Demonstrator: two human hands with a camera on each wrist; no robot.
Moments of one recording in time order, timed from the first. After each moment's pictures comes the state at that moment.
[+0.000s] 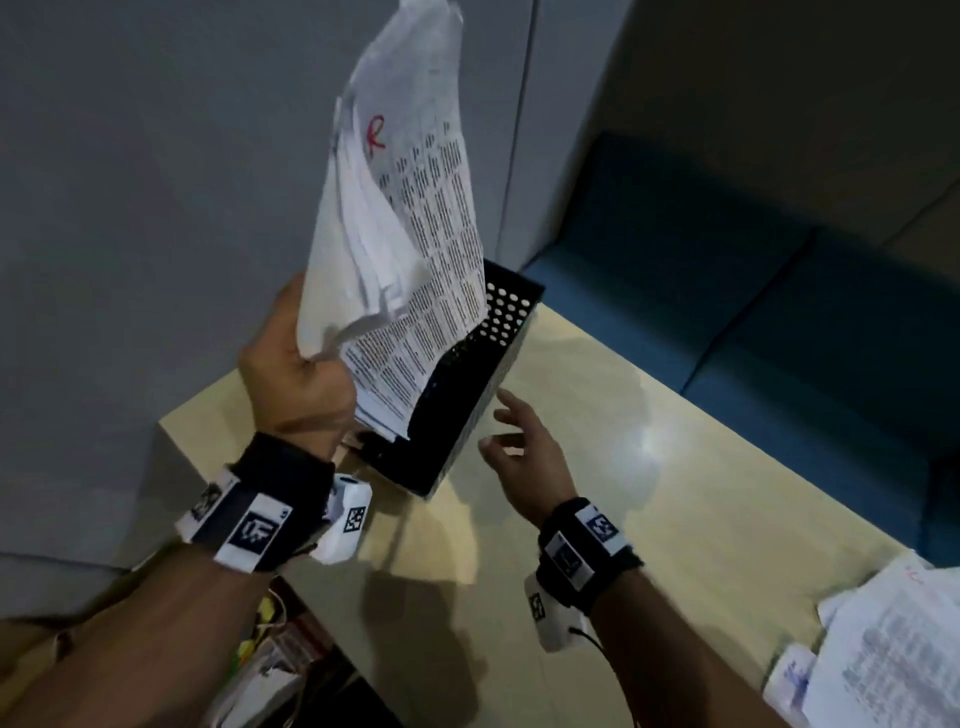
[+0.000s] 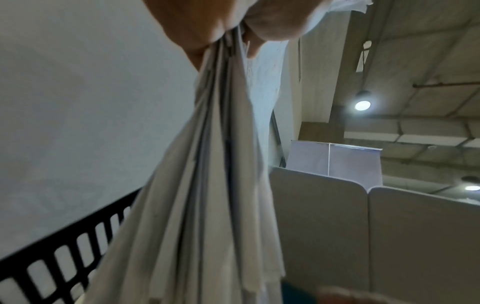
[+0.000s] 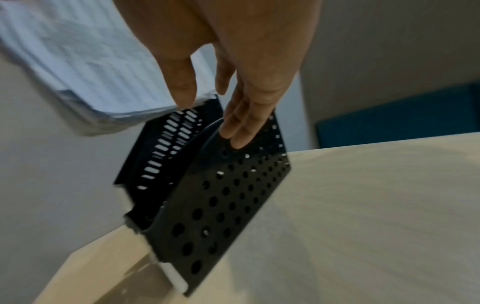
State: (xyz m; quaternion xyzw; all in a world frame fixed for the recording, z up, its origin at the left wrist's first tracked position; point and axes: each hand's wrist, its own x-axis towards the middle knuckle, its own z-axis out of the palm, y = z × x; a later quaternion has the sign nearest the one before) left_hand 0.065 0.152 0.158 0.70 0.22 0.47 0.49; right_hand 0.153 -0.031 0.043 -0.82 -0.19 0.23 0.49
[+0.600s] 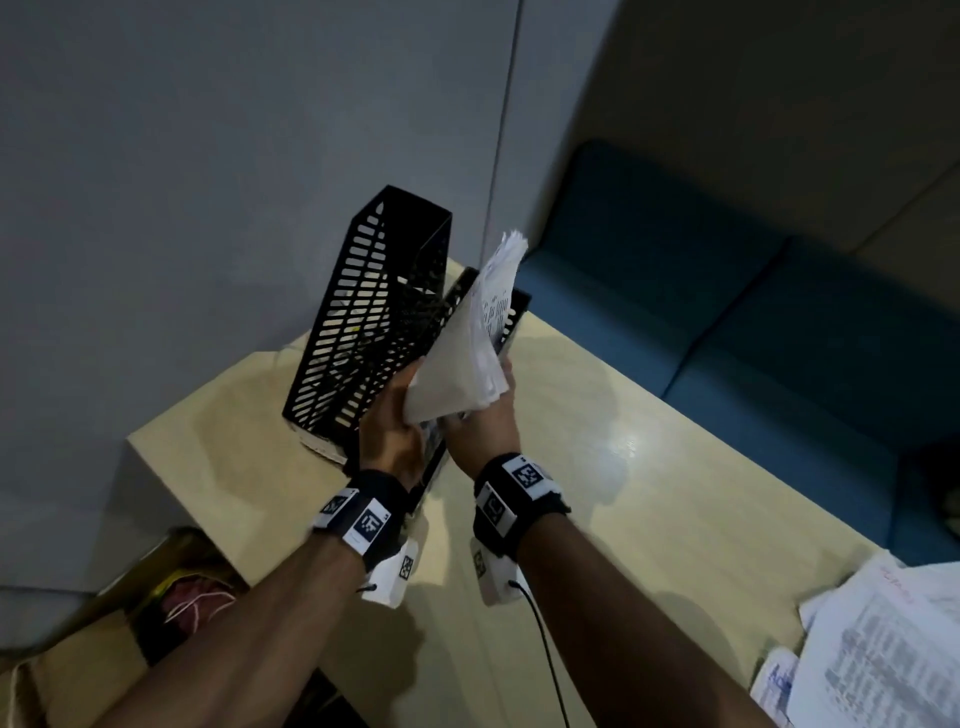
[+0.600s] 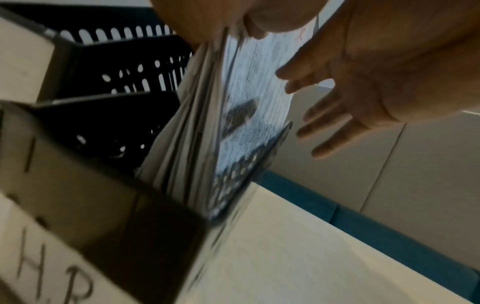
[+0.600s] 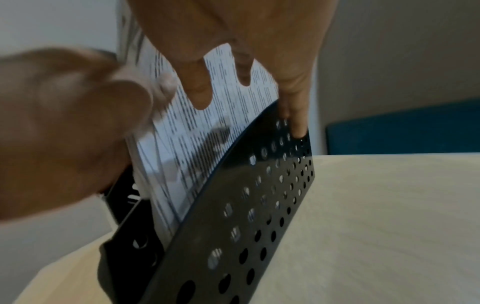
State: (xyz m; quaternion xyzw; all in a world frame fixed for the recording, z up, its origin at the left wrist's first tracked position) left_hand 0.117 0.113 0.070 0.63 0.34 0.26 0.65; right_hand 0.179 0.037 0.047 -0.88 -0.24 0.03 0.40
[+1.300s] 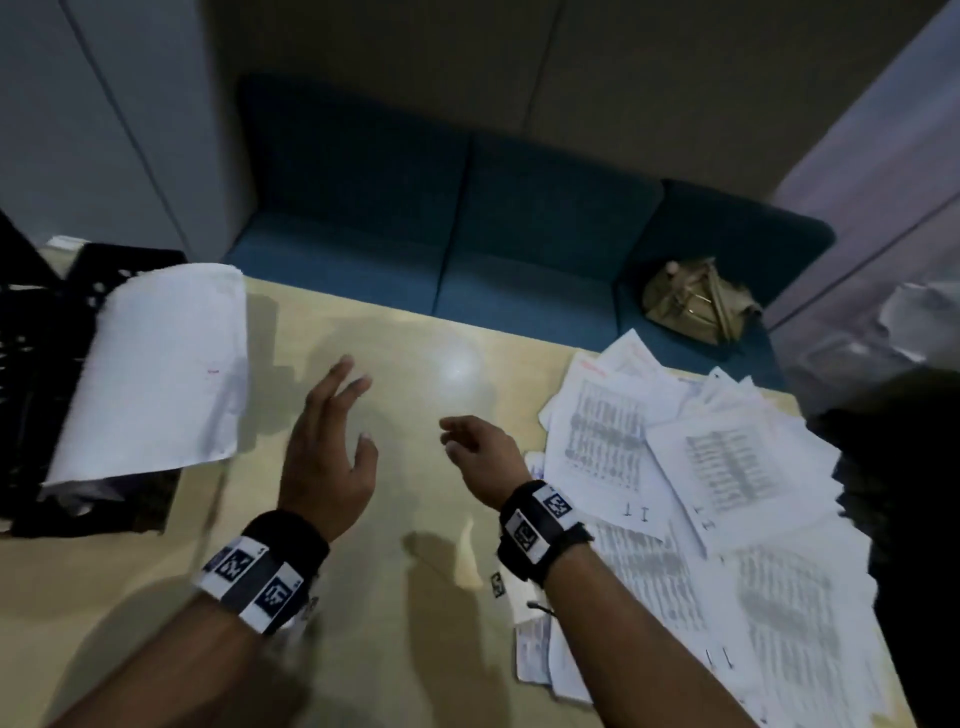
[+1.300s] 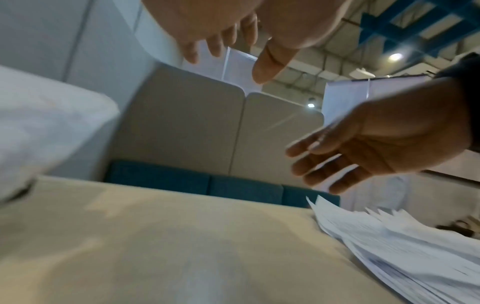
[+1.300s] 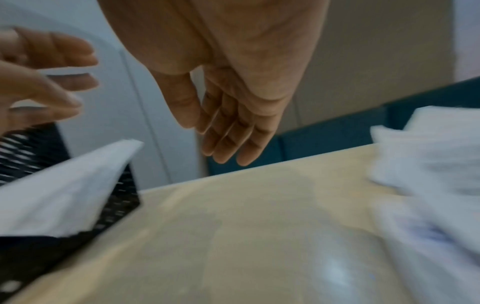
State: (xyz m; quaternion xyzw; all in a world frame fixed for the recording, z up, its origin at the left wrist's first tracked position) left_hand 0.094 -0.087 0.053 0.88 -0.09 0.20 0.43; right_hand 0.114 -0.280 0.045 -0.88 0.05 0.15 0.45
